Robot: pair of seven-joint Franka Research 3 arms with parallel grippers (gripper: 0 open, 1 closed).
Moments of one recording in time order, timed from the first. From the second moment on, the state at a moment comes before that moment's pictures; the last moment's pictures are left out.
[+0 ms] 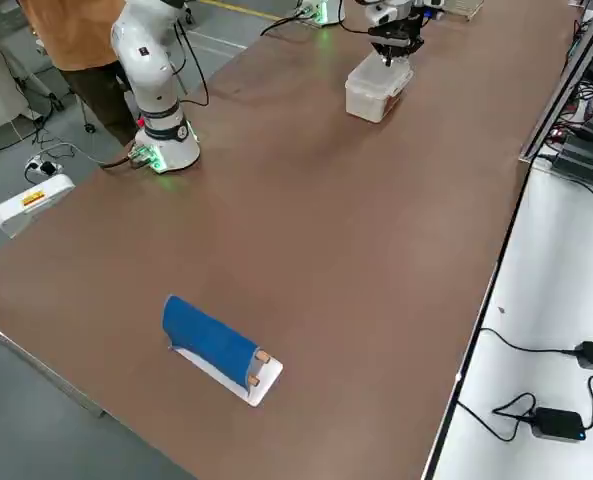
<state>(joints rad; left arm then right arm) -0.32 0.33 -0.33 -2.17 -0.21 2.68 -1.60 1.03 0.63 -0.25 -1.50 0.37 2.22 2.02</state>
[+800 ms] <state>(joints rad) -0.33 0.33 -0.33 -2.15 -0.21 2.56 -1.60 1.03 0.63 -0.25 -1.50 0.37 2.22 2.02</state>
